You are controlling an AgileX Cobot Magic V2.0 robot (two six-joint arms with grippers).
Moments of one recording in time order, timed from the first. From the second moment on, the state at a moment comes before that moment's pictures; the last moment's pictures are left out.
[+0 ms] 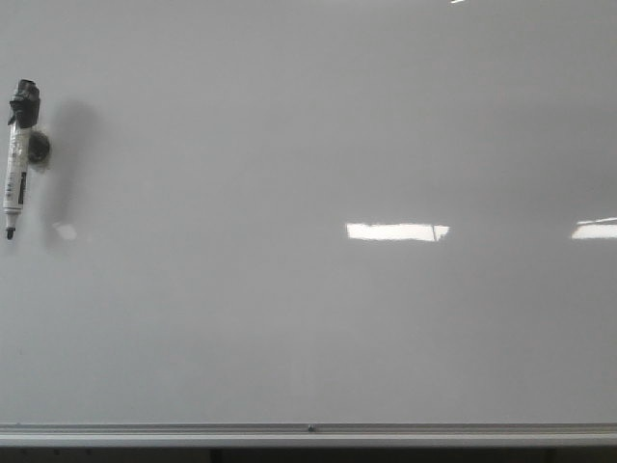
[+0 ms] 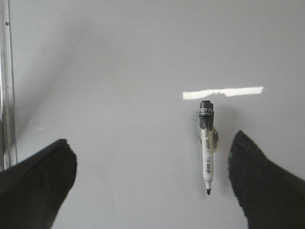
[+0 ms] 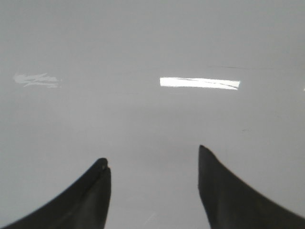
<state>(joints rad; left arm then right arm) 0.02 0.39 -0.39 0.02 0.21 0.05 0.04 0.31 -0.47 0.14 0.39 -0.06</state>
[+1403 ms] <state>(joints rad) -0.15 1.59 -0.68 -0.03 -0.24 0.05 0.04 0.31 -0.47 0.14 0.39 -0.06</state>
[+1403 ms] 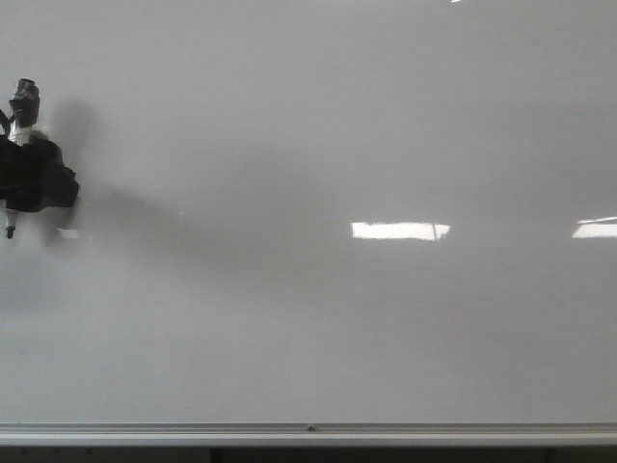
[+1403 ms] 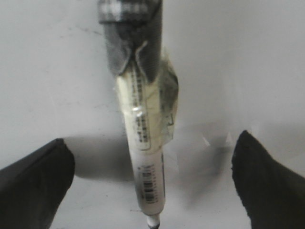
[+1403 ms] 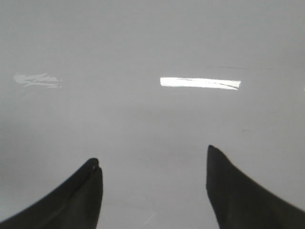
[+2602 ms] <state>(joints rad) -0.68 1.32 -0.94 -0.20 0.72 0.65 0.04 0.31 -0.47 0.14 0.38 -0.06</state>
